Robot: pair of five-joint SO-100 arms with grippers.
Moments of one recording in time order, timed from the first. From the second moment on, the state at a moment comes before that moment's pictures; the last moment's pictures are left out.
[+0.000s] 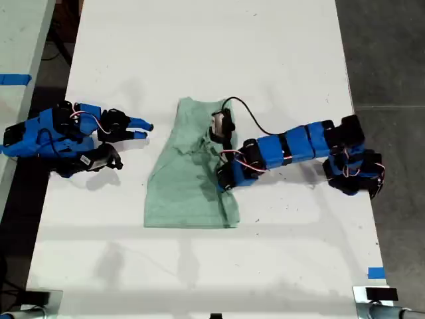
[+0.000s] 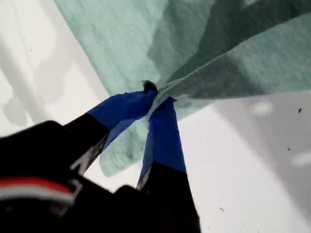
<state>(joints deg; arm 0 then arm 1) -21.2 205.0 185.8 59.0 -8.3 -6.9 69.1 59.9 76.4 -14.5</state>
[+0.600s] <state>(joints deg) -21.2 205.0 185.8 59.0 -8.3 -5.5 63.1 58.8 70.8 -18.9</state>
